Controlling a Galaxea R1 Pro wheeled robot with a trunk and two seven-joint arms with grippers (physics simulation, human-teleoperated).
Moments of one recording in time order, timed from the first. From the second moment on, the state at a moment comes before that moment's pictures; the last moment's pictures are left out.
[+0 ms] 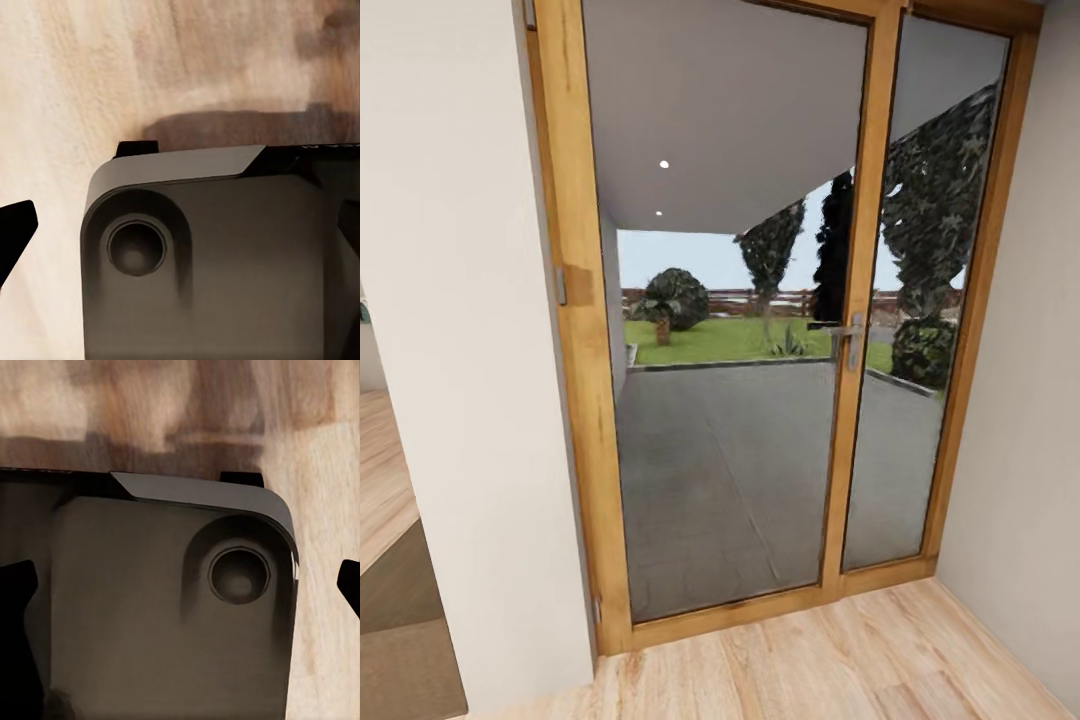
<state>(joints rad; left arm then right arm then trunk) 0.00 -0.03 -0.01 -0.04 -0.01 -0.09 0.00 0.00 0.00 0.01 -0.01 0.01 -0.05 0.10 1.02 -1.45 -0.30</state>
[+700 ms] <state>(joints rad) 0.00 -0.03 -0.01 -0.04 -0.01 -0.09 0.00 0.00 0.00 0.01 -0.01 0.01 -0.05 0.10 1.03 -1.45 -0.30</state>
